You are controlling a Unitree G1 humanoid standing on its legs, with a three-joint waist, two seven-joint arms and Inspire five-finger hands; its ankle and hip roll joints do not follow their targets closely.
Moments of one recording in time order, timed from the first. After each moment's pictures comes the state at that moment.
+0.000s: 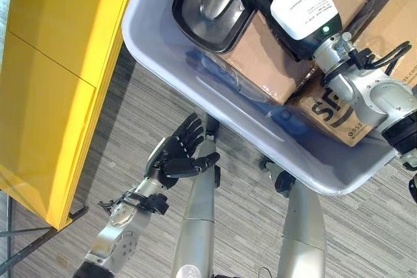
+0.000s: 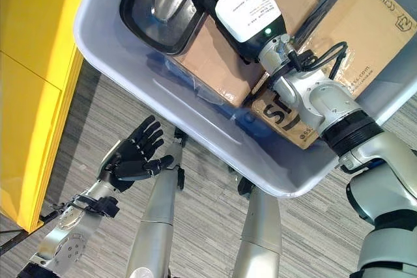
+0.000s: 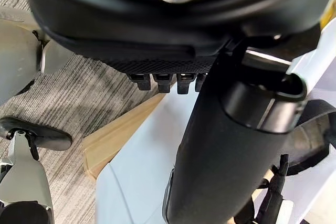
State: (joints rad) left arm 0.02 0.61 -0.28 -0.09 -0.88 -0.16 -0.13; right arm -1.25 -0.91 0.87 0.45 -0.72 -0.06 -0.32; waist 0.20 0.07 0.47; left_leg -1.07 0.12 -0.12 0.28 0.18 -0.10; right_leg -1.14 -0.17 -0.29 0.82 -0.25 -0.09
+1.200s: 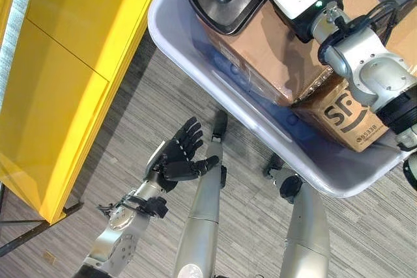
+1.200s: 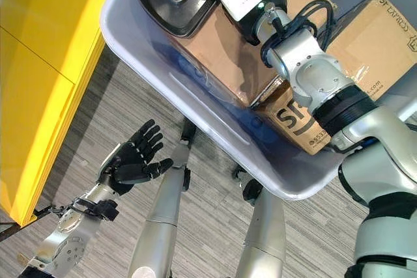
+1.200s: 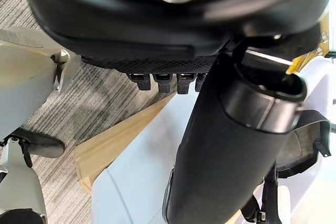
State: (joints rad) left arm 0.05 0.61 -0.28 -0.09 -0.88 -0.15 -0.14; right arm -1.41 -0.83 0.96 0.54 -0.86 0.11 0.03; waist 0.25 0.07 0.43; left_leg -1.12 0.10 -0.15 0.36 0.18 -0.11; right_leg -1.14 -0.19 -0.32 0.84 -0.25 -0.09
